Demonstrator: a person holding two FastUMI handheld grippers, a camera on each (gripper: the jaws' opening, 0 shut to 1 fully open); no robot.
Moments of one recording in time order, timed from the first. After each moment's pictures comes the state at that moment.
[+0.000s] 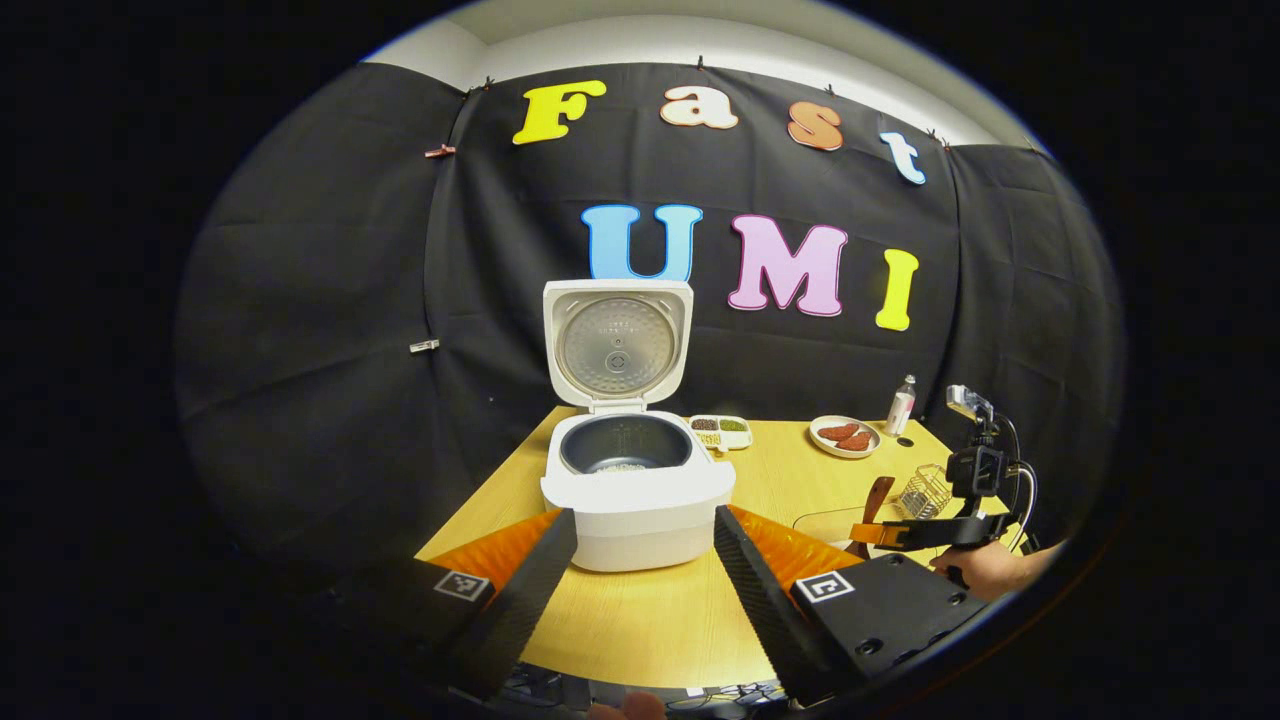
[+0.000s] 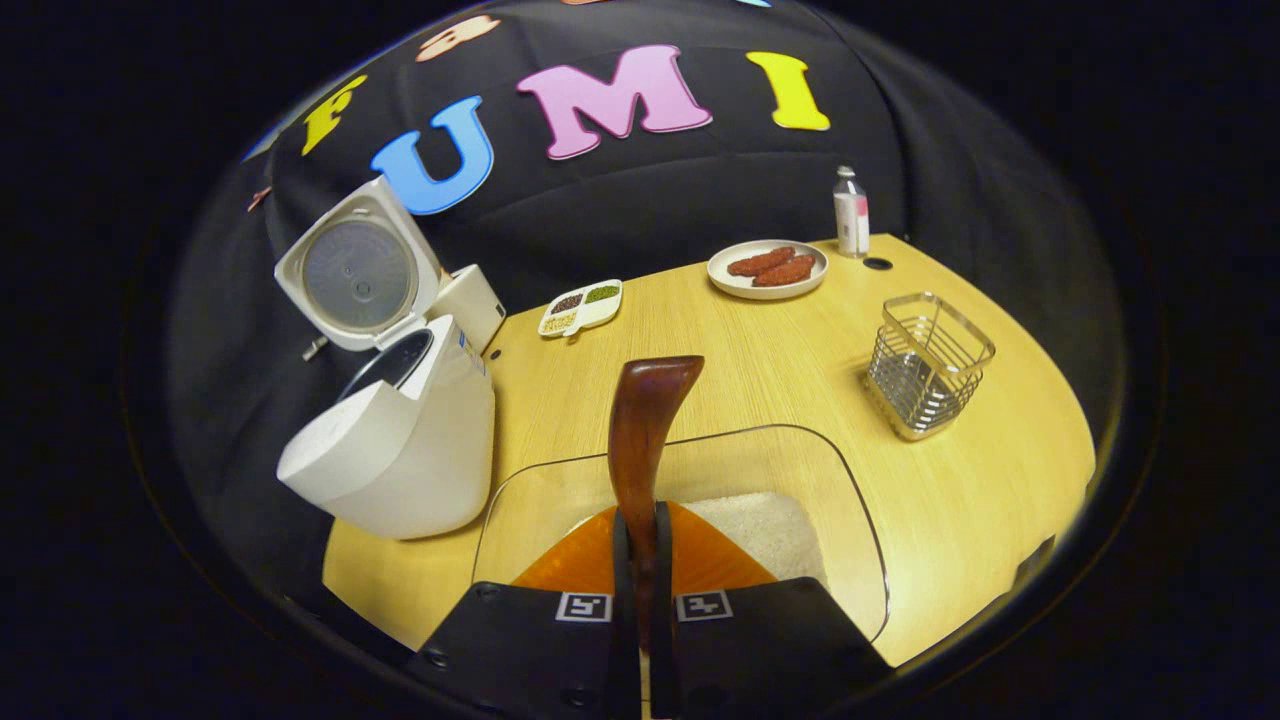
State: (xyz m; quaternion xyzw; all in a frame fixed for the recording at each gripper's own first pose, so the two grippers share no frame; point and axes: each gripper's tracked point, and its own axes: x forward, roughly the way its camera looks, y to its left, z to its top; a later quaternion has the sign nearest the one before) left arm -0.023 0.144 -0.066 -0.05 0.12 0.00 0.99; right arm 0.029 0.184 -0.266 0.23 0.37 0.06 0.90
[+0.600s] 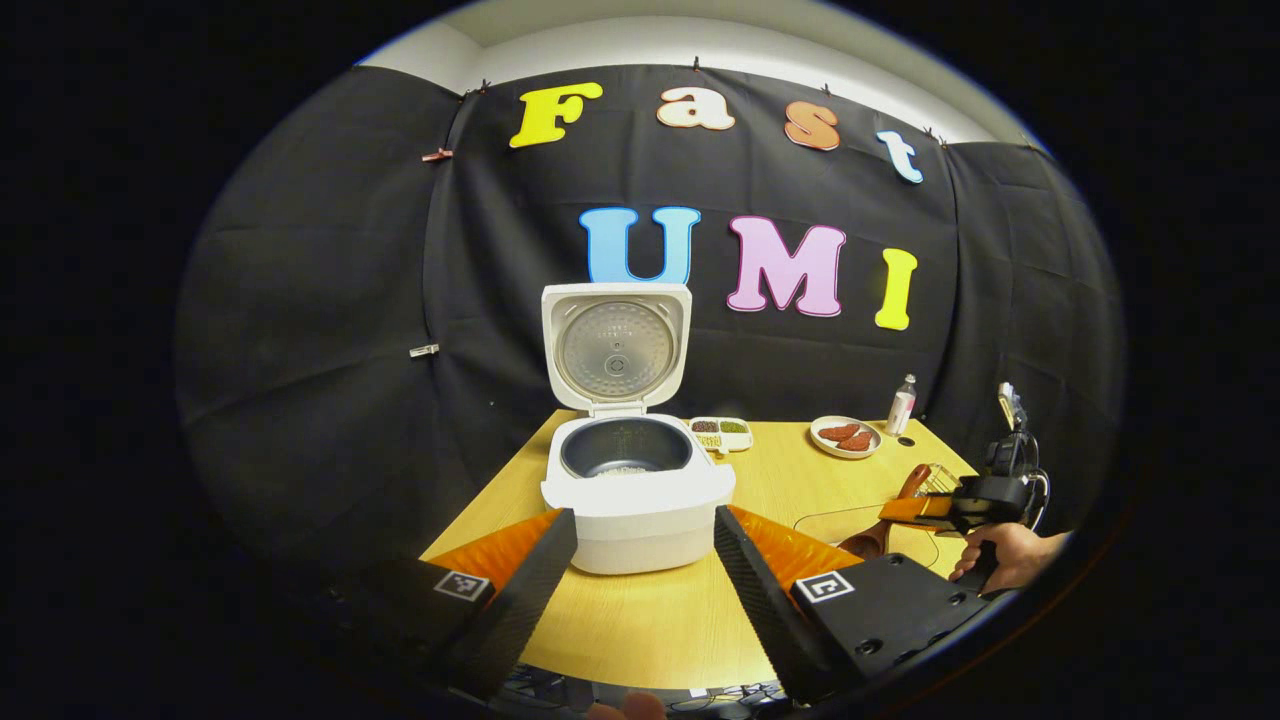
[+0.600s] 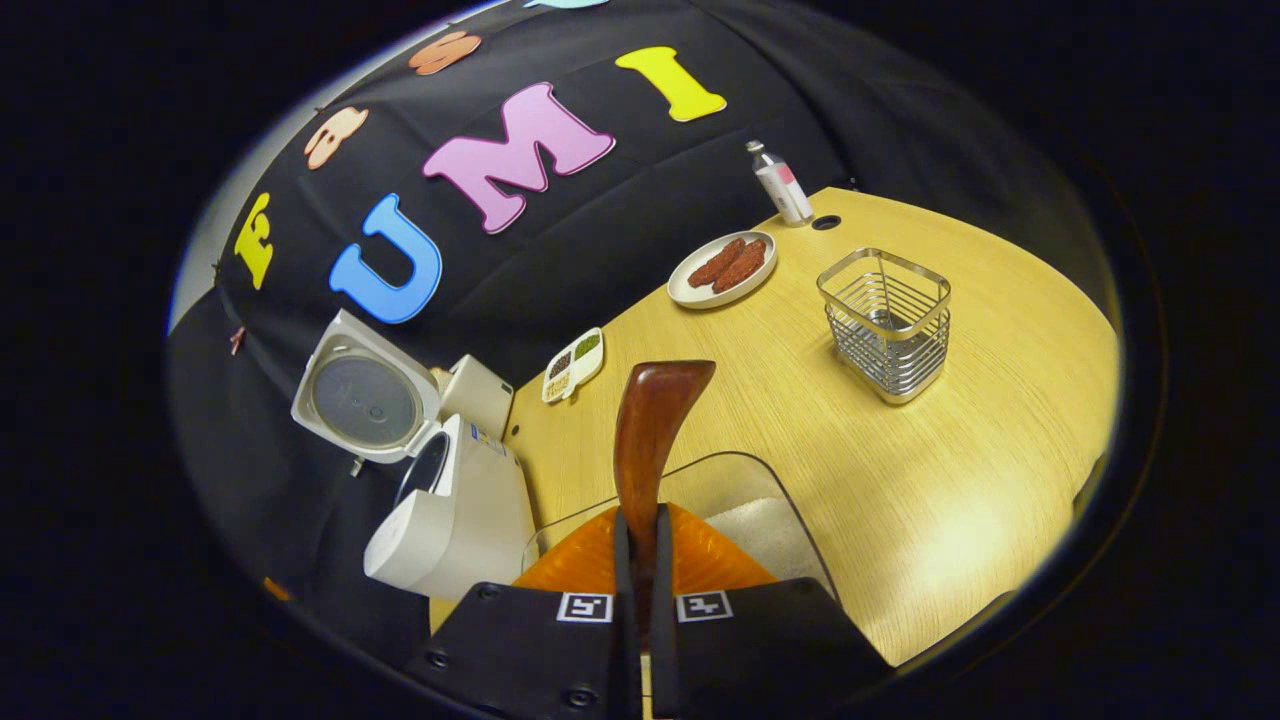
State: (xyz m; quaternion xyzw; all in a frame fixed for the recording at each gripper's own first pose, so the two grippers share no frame) left arm -0.022 0.143 -0.065 -0.05 0.12 0.00 0.99; right arm 0.044 0.130 -0.237 0.39 0.33 0.03 0.86
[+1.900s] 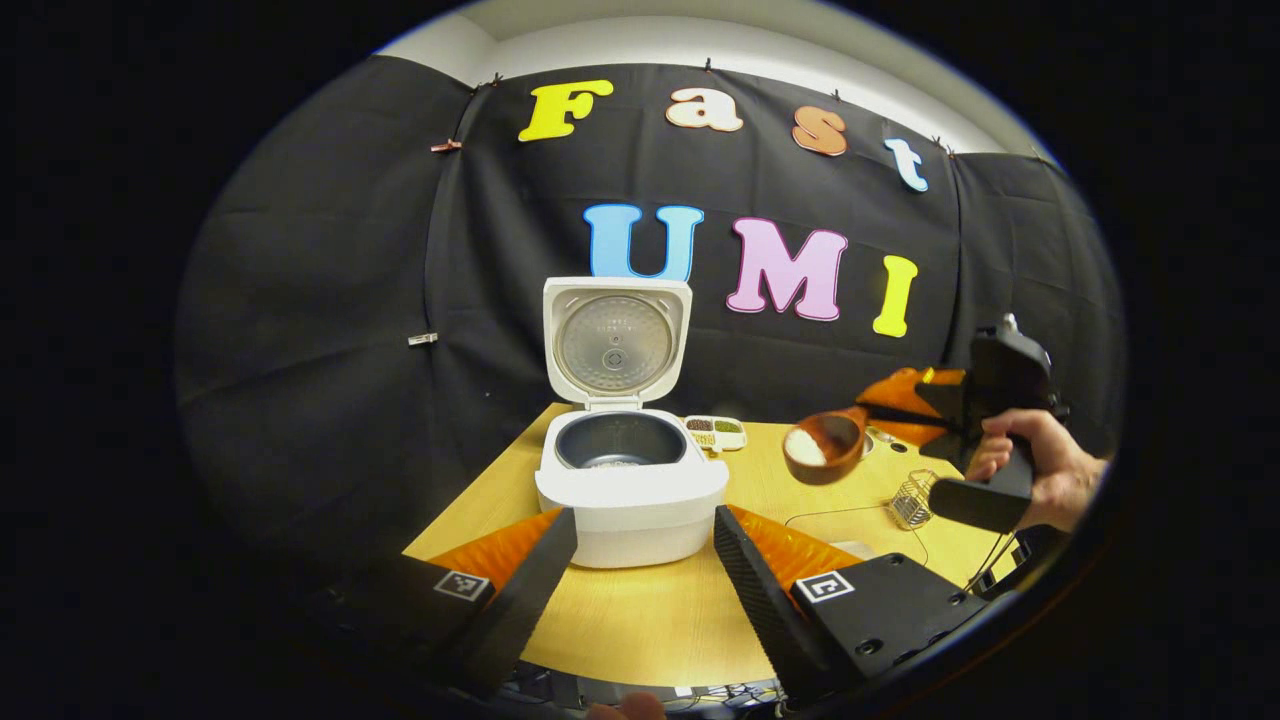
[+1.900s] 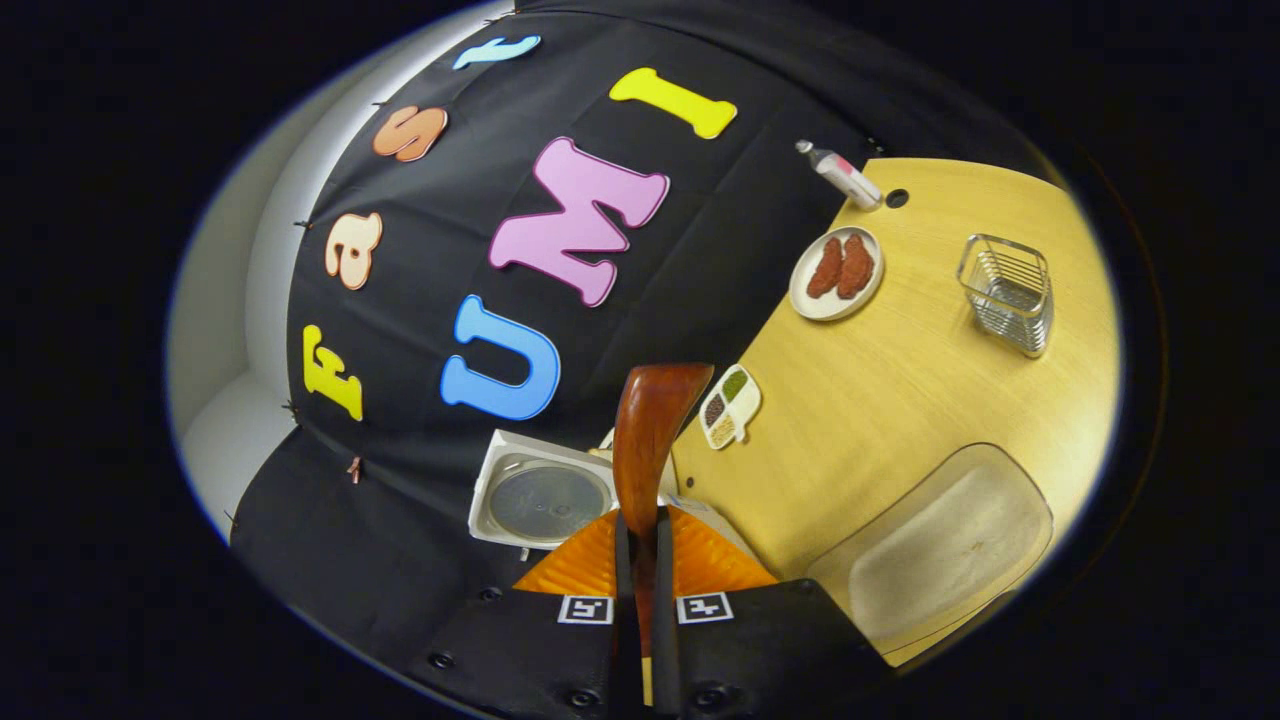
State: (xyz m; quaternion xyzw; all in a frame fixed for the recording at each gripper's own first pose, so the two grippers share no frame) left arm -0.031 0.141 -0.071 -0.07 0.12 -0.01 0.99; right arm 0.106 0.211 -0.062 0.56 0.24 0.10 0.79
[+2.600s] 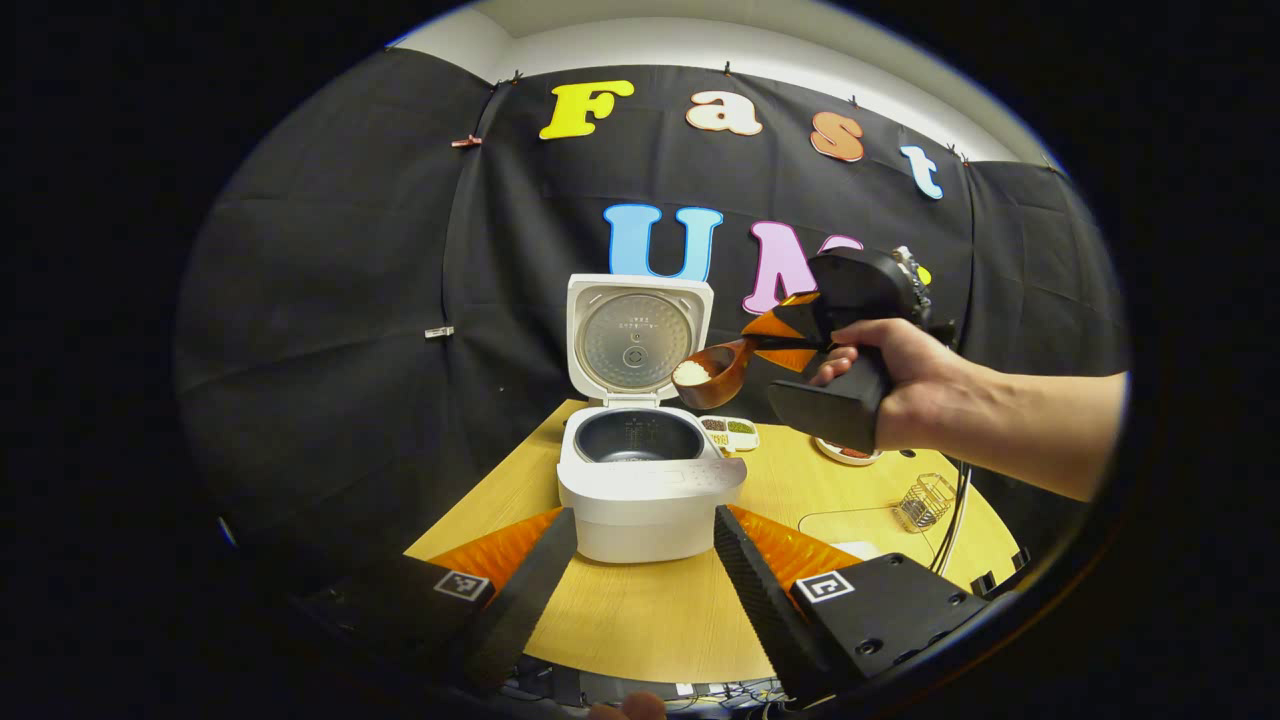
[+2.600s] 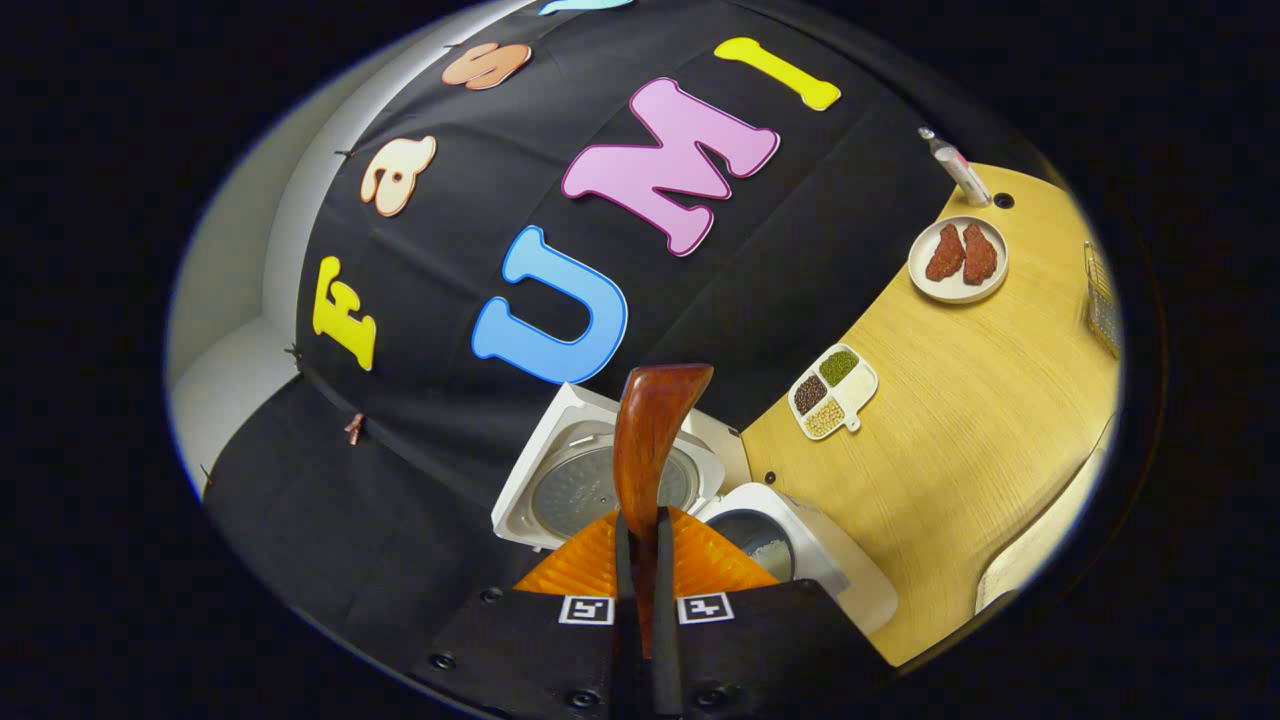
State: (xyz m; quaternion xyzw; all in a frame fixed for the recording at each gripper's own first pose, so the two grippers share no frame) left arm -0.038 0.163 -0.076 -0.09 0.12 0.01 0.99; right arm 0.194 0.361 -0.024 0.50 0.24 0.14 0.82
